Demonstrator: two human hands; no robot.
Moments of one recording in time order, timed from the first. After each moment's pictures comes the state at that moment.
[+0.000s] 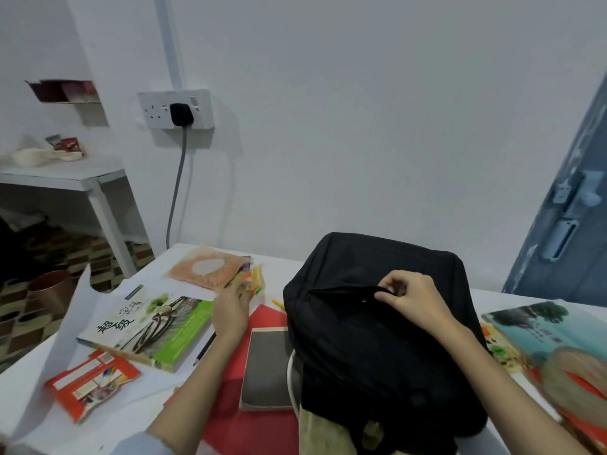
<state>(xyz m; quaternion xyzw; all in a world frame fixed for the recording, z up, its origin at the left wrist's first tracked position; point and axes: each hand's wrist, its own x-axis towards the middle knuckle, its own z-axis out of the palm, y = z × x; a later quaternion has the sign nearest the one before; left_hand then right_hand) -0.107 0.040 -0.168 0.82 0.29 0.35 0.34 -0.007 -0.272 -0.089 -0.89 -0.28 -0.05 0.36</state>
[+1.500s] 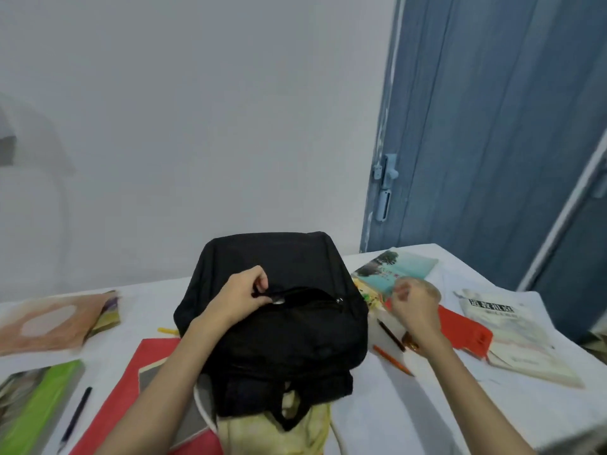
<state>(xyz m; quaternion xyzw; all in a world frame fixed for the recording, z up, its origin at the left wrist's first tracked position) -0.060 -0.108 -0.084 0.94 -0.15 0.07 0.31 -0.066 -0.418 -0.126 -0.90 0.11 -0.22 0.36</state>
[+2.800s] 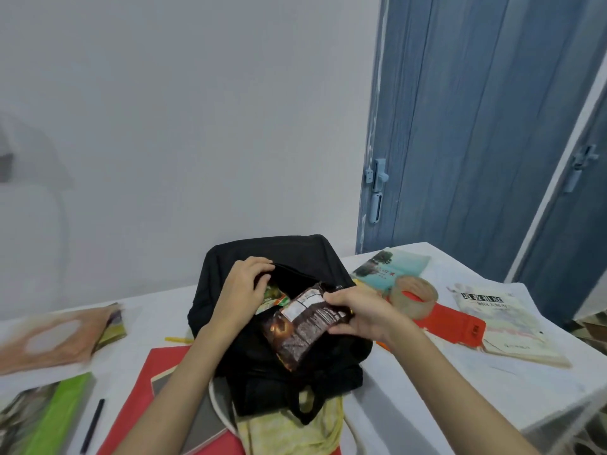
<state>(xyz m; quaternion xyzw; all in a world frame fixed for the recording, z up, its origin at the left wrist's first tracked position) -0.074 -0.107 -0.074 0.89 -0.19 0.28 0.31 -0.122 -0.316 -0.052 -0.63 0.12 0.19 0.75</state>
